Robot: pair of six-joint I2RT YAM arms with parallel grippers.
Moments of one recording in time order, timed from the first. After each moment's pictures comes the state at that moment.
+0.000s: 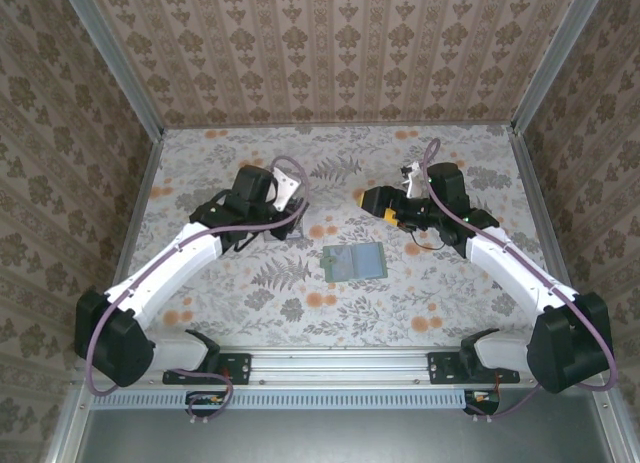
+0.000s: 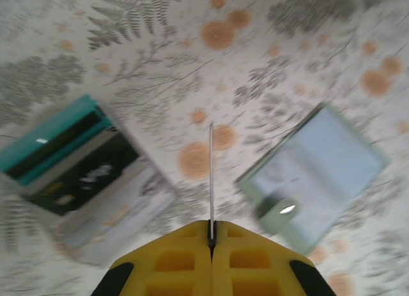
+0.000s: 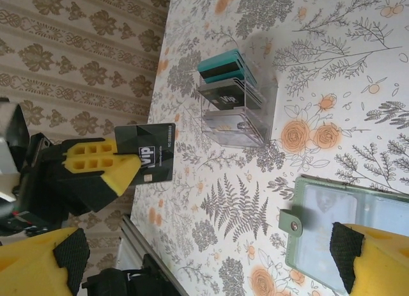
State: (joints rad) left arm -0.60 1.28 1.06 -0.57 0.13 0.08; right arm 0.30 1.26 0.89 -0.21 -0.63 0.73
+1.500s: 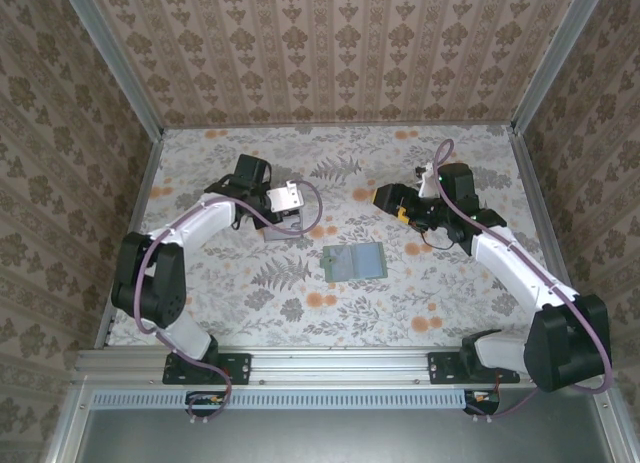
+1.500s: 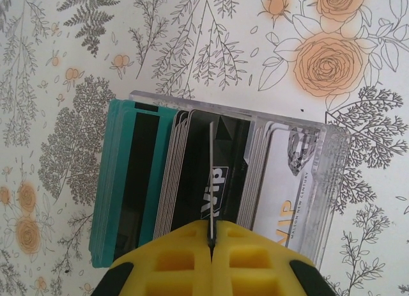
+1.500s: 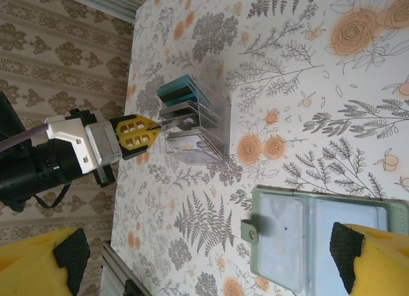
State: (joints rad) left arm -0.40 1.64 1.13 -0.48 0.17 0.99; right arm 0.21 1.26 0.88 -0.25 -0.59 0.71
